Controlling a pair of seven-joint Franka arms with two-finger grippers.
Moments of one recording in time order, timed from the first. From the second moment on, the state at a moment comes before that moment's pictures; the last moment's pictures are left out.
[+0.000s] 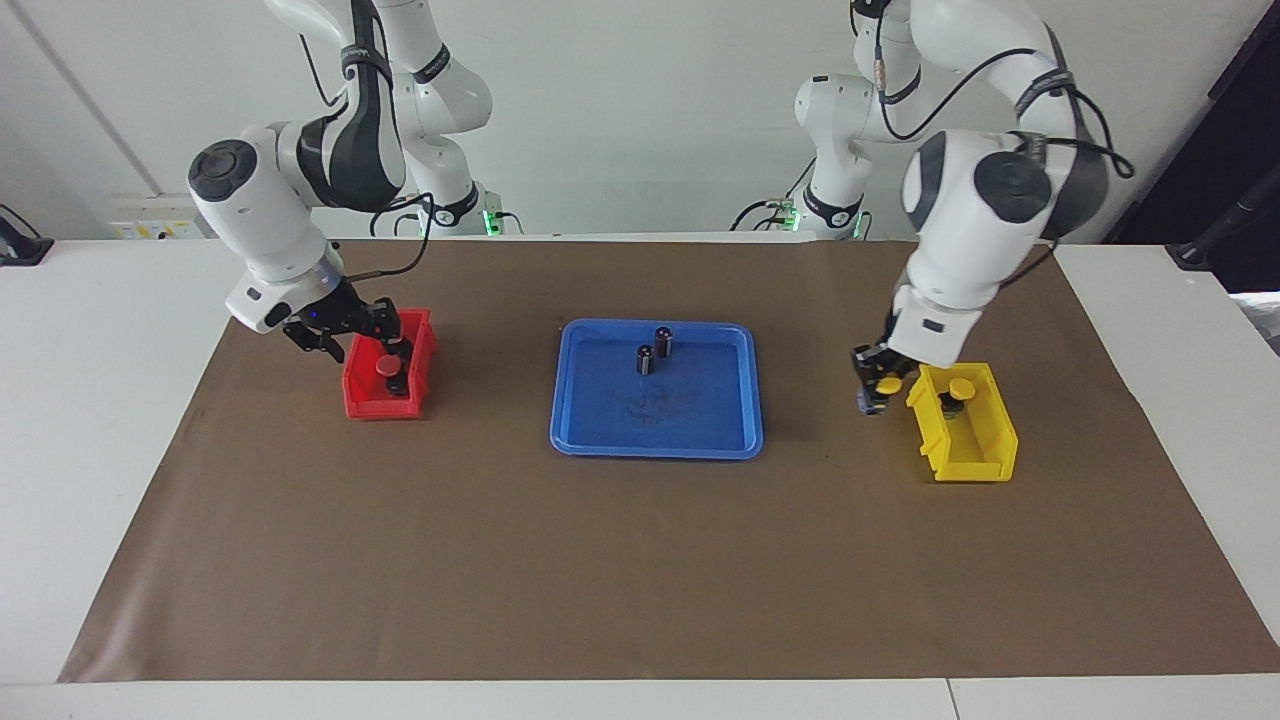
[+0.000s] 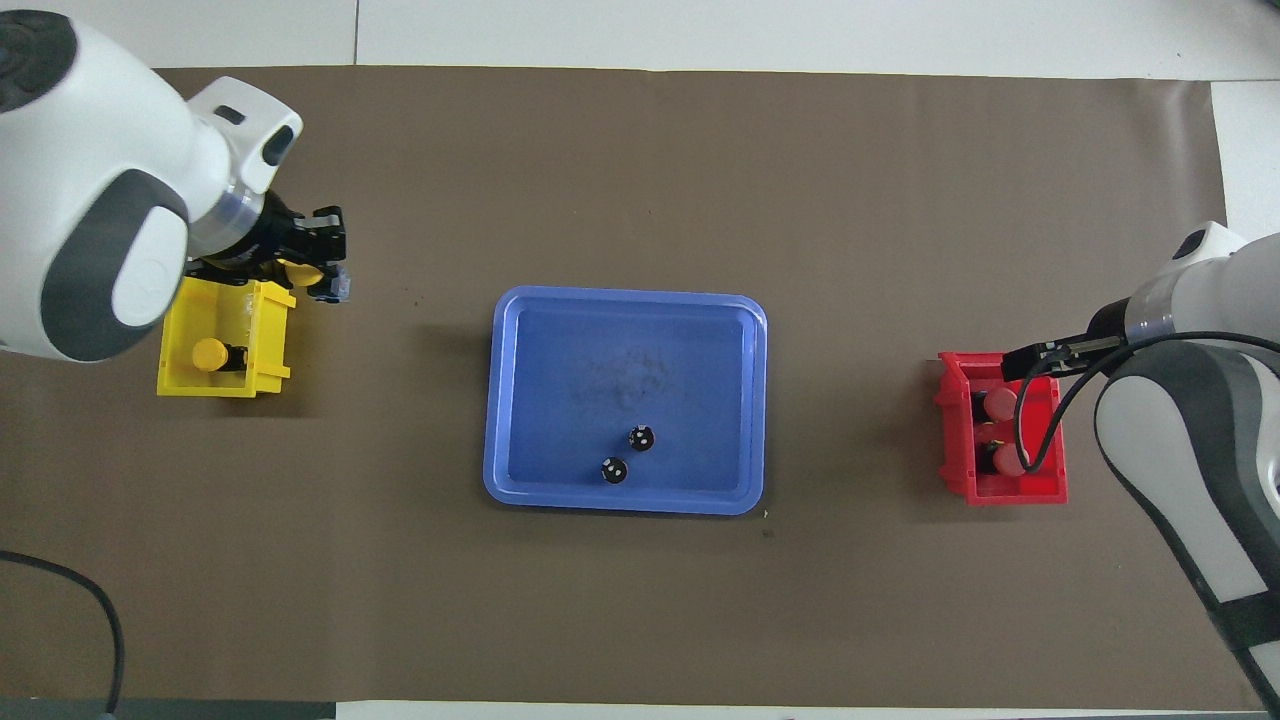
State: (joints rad) left arm -0.17 0.20 0.02 -1.62 0.01 1.78 -0.31; right arm 0.11 -0.06 -0.16 -2.03 0.05 1.90 -0.18
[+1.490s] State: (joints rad) left arm 0.01 0.20 0.00 -1.99 0.01 2.24 -0.10; right arm 0.08 -0.05 -0.16 -1.57 -0.05 1.42 -0.10
